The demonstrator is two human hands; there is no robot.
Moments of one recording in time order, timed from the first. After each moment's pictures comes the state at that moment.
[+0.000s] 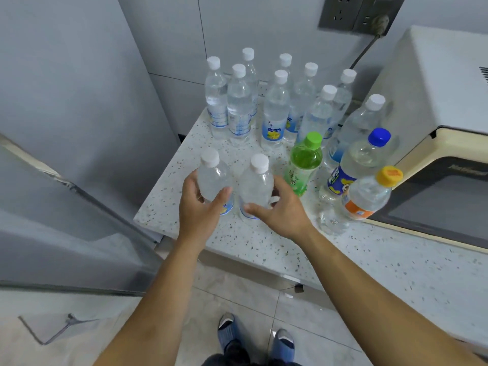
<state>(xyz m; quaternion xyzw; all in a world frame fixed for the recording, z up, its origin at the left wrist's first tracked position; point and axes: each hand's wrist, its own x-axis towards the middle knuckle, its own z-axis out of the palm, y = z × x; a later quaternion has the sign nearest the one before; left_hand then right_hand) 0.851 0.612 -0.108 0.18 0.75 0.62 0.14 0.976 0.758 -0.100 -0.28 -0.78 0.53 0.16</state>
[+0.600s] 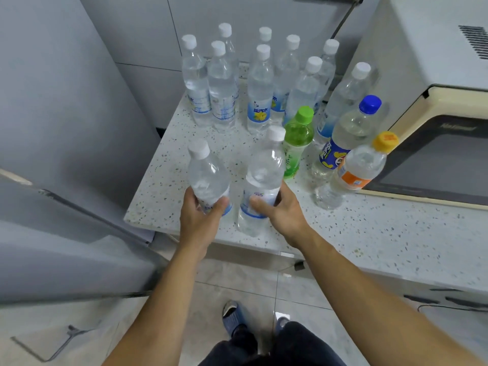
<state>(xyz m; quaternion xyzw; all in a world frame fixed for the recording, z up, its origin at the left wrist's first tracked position) 0.859 0.593 -0.149 0.16 0.73 0.61 0.26 0.995 0.726 -0.134 -0.35 -0.60 0.69 0.21</state>
